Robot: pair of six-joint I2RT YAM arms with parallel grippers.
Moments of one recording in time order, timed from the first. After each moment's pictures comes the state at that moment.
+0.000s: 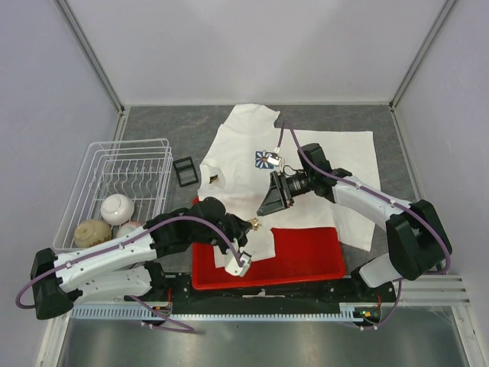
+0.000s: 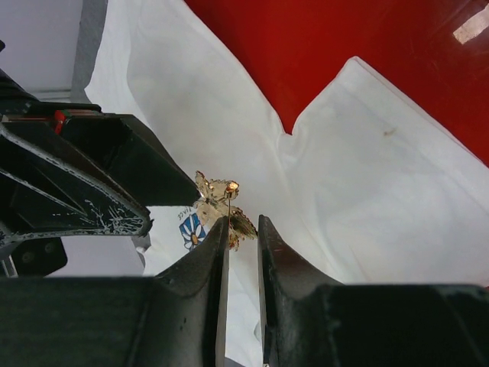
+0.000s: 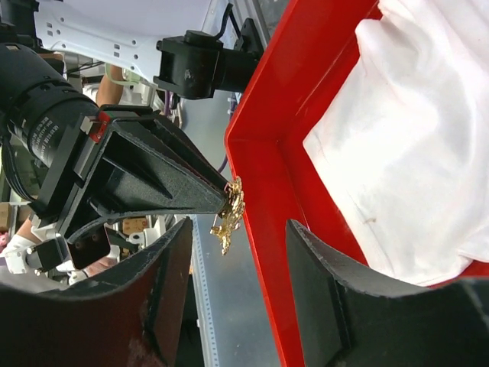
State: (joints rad) left arm -1.08 0.96 0.74 -0.45 0.26 1.33; right arm 0.50 1.49 0.92 -0.18 -1.15 0.50
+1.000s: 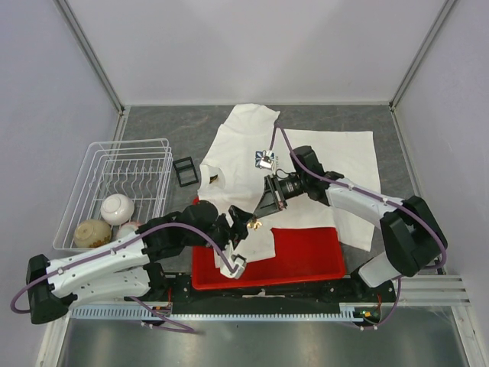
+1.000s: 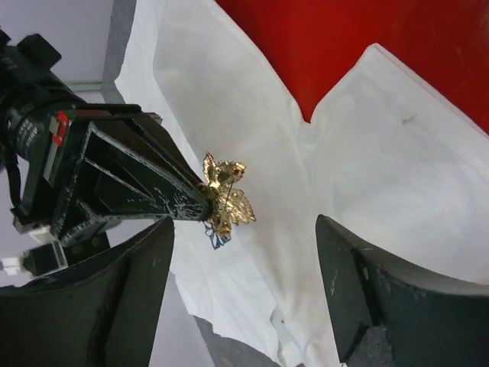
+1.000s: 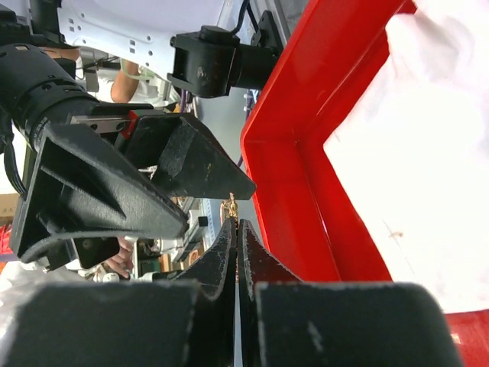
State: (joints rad) left arm -1.09 0.88 0.70 -0.43 0.24 1.39; right arm 0.57 1.53 0.90 -0.06 -1.16 0.62
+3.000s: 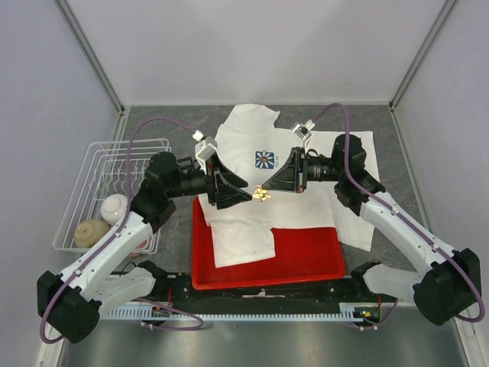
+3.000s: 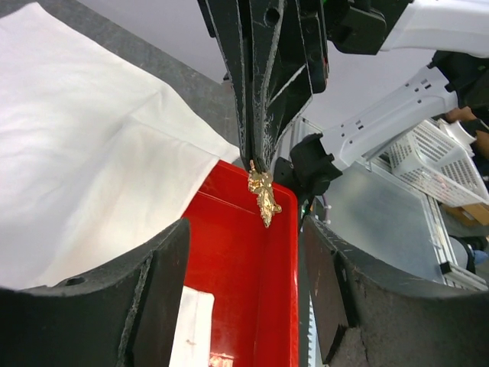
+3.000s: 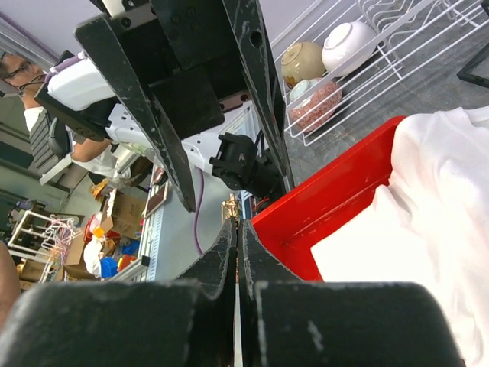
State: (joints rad) left arm -0.53 0.98 0.81 0.14 0.85 -0.43; right arm 0.47 1.16 0.91 0.18 -1.05 0.70
